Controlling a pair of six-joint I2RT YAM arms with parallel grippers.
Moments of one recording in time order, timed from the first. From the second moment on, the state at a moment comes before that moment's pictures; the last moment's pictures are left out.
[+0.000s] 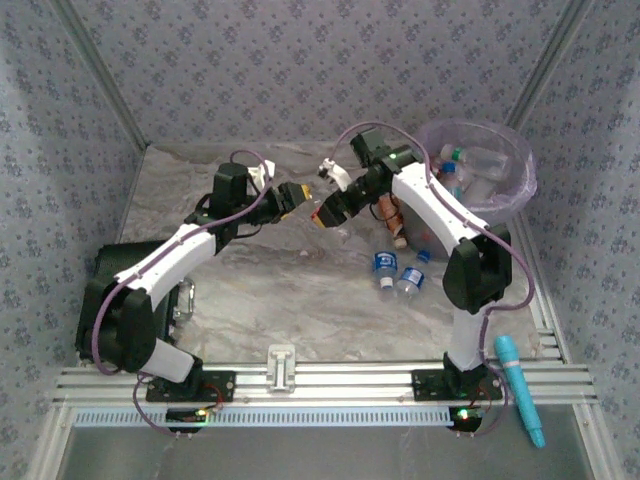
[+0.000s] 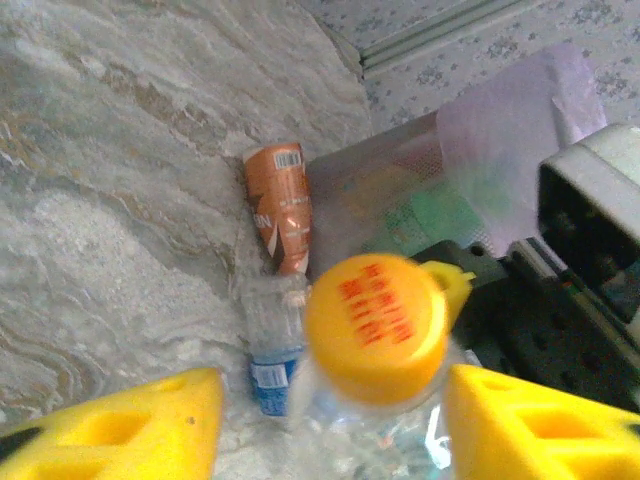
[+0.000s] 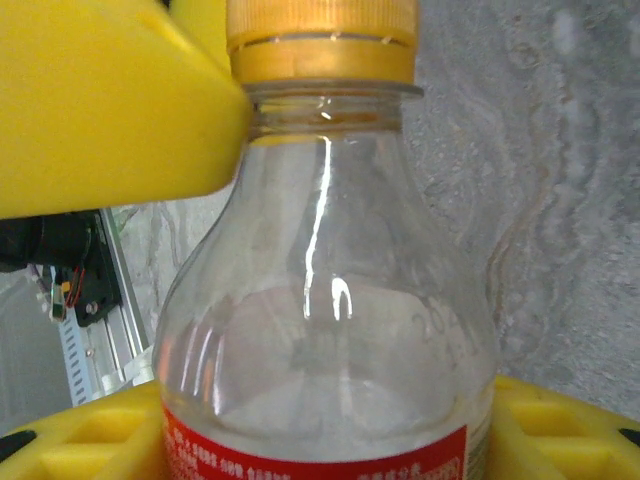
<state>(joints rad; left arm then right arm) -0.43 1.45 1.05 -0.03 0.56 -0.90 0.47 1.89 1.81 -1.06 -0.69 -0.29</state>
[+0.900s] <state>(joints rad) -0.53 1.39 0.94 -0.14 0.29 -0.83 -0.13 1.52 1.82 -0.90 -0.28 0.46</state>
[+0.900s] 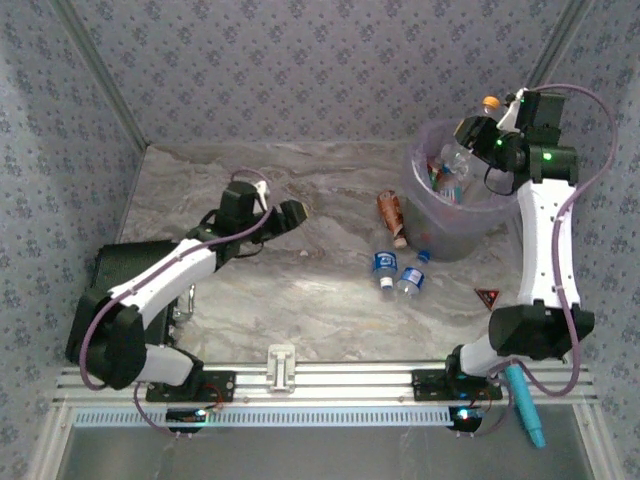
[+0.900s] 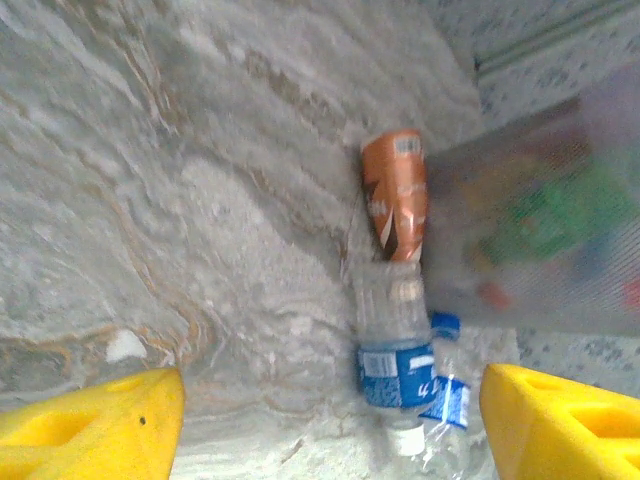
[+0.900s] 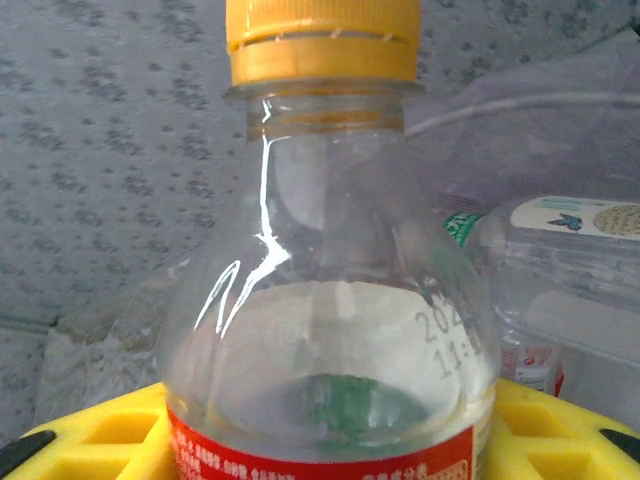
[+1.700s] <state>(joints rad) -0.61 1.52 1.01 -0.13 0.26 -0.83 -0.13 1.64 1.86 -0.97 -0.24 0.45</state>
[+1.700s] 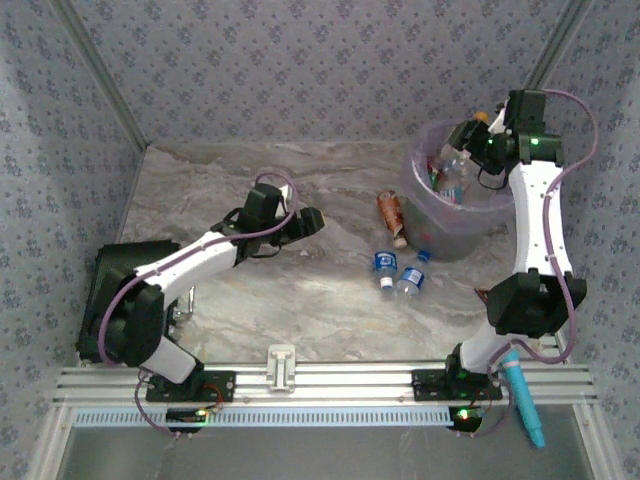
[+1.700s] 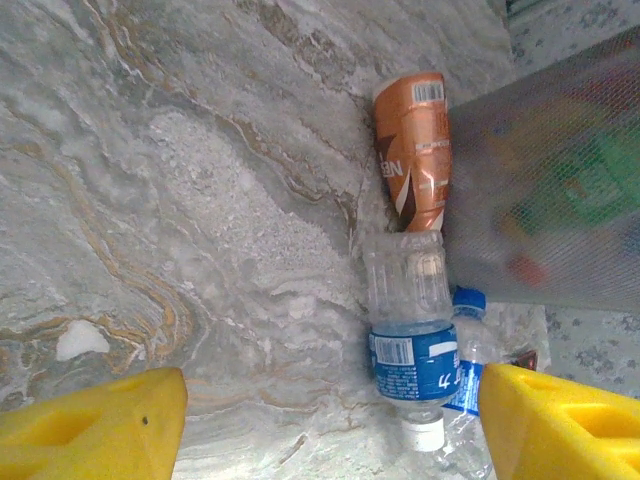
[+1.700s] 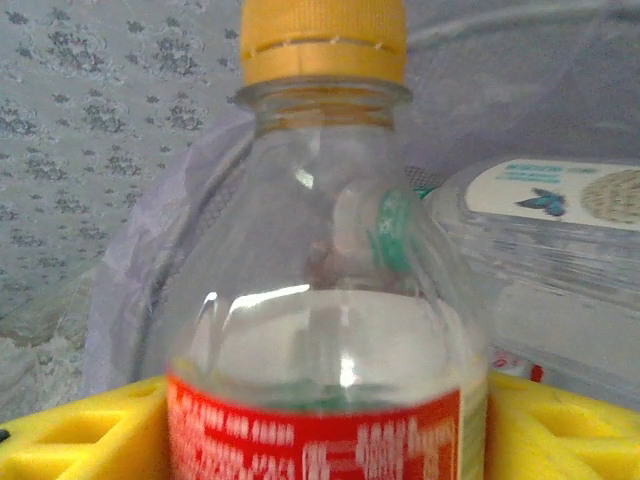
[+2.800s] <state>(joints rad) -0.69 1.64 1.06 -0.11 0.31 -0.85 -0.08 1.63 1.73 -0.91 -0.36 0.40</state>
